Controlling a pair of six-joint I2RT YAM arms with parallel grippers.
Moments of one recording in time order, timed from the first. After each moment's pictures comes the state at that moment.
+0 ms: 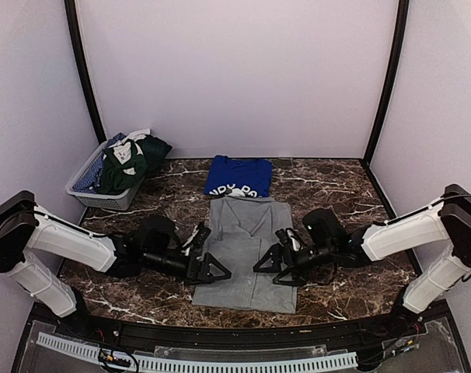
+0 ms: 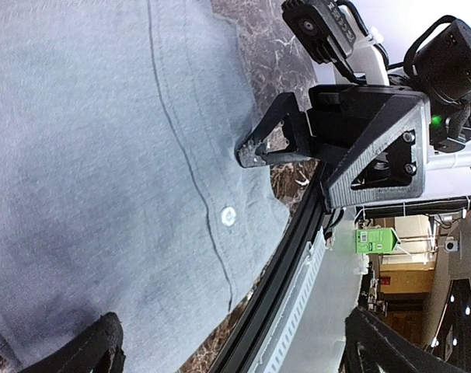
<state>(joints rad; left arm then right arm) -0.92 1.49 0.51 0.39 0.54 -0.88 0.87 1.52 0.57 0.20 -0.58 1.01</state>
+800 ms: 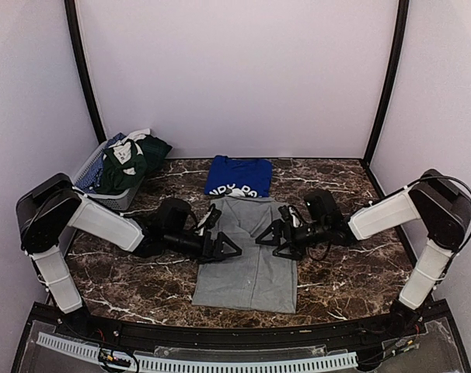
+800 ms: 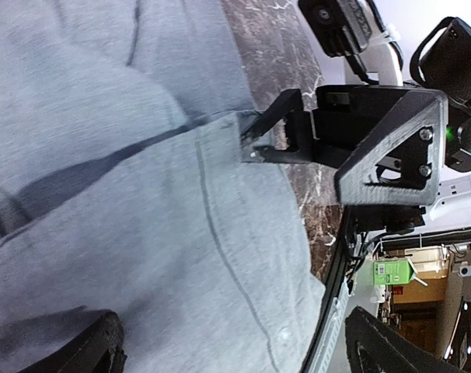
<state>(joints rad) -0.80 1.77 0.77 0.41 0.60 -0.76 0.68 1.71 0.73 0.26 -0.64 0.85</state>
